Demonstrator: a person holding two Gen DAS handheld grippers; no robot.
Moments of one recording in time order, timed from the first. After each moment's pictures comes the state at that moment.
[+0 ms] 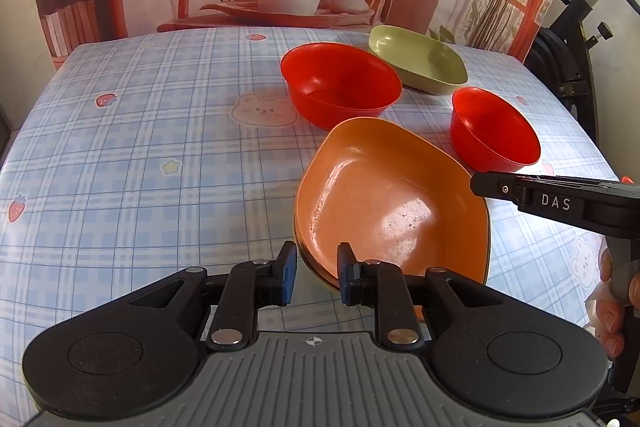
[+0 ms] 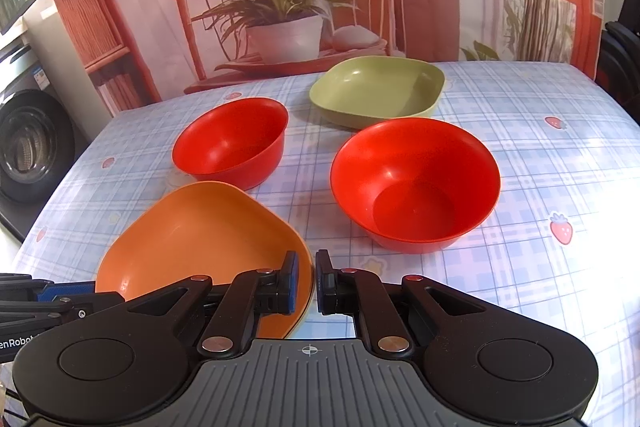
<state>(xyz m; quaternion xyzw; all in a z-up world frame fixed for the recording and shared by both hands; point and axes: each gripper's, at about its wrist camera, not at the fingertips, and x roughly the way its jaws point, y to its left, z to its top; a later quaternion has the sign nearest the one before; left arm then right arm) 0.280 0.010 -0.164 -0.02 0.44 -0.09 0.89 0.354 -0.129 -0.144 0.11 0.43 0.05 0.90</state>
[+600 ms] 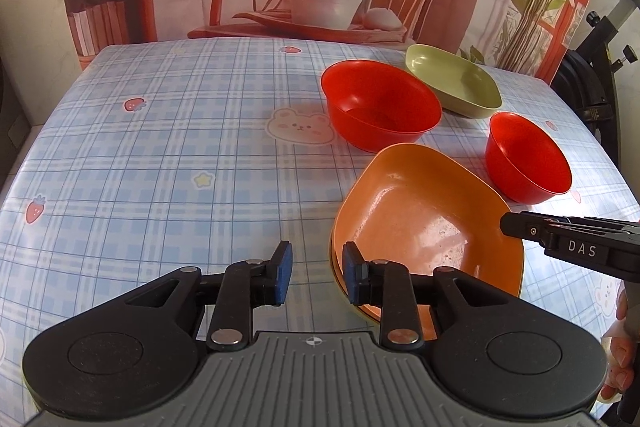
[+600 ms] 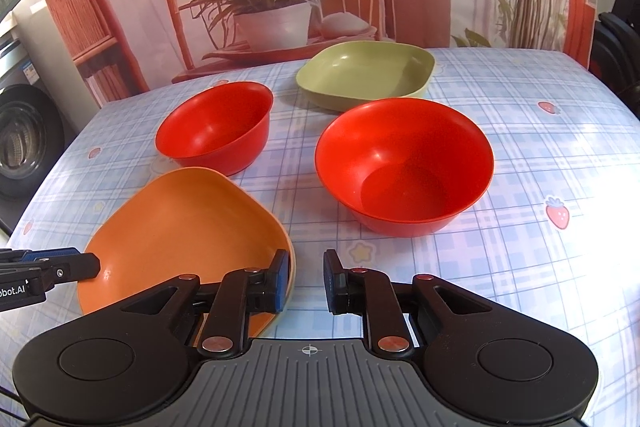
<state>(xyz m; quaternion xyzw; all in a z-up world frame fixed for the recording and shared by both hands) 0.289 0.023 -0.167 -0.04 0.43 -0.05 0.90 0.355 -0.131 -0.156 0.11 0.44 0.04 0.89</state>
